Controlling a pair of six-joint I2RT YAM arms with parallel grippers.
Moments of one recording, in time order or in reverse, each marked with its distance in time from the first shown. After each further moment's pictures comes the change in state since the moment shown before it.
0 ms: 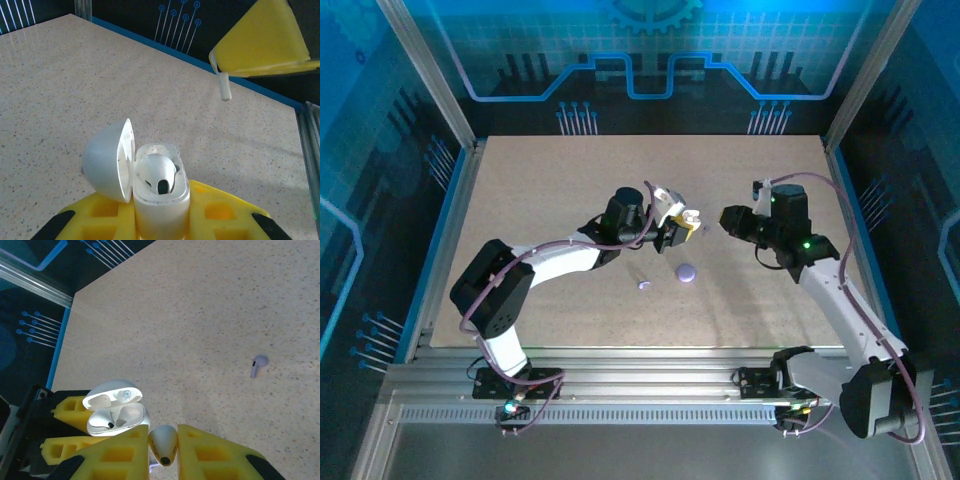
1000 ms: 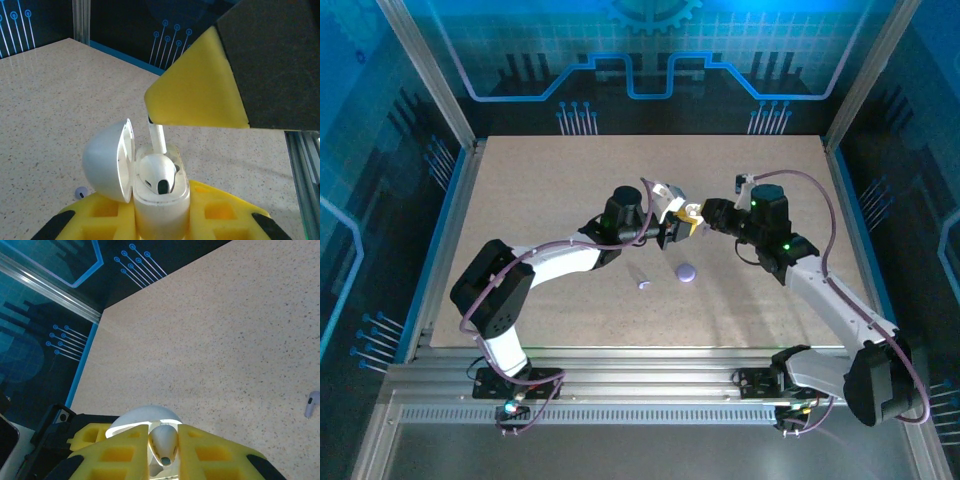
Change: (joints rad) left arm -0.005 0.000 0.000 0.096 0.008 -0.059; right arm 0.124 0.071 -0.033 0.261 0.090 0.079
